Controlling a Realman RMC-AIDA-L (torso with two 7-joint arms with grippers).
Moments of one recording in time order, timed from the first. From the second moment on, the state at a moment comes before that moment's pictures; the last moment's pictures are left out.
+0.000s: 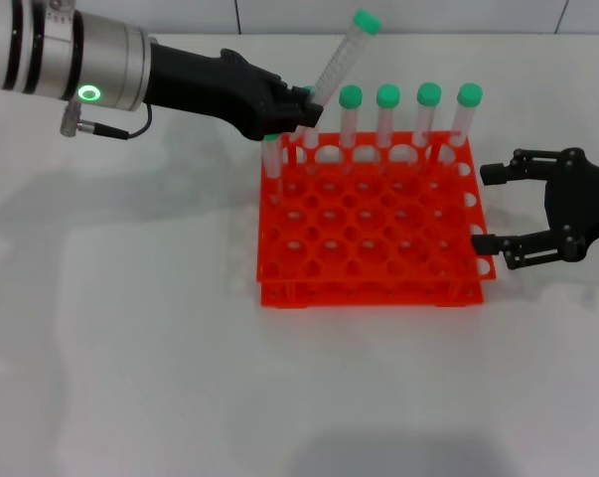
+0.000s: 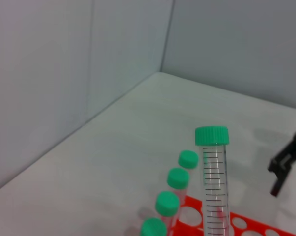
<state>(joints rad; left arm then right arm) -0.86 -1.95 1.06 0.58 1.92 1.33 -1.66 0.57 1.93 -0.92 -0.65 -1.86 -1.57 1.17</state>
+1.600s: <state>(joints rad) -0.88 -2.00 1.06 0.50 1.84 1.33 -1.39 0.63 2.01 -0.72 -0.37 -1.50 -1.57 1.28</state>
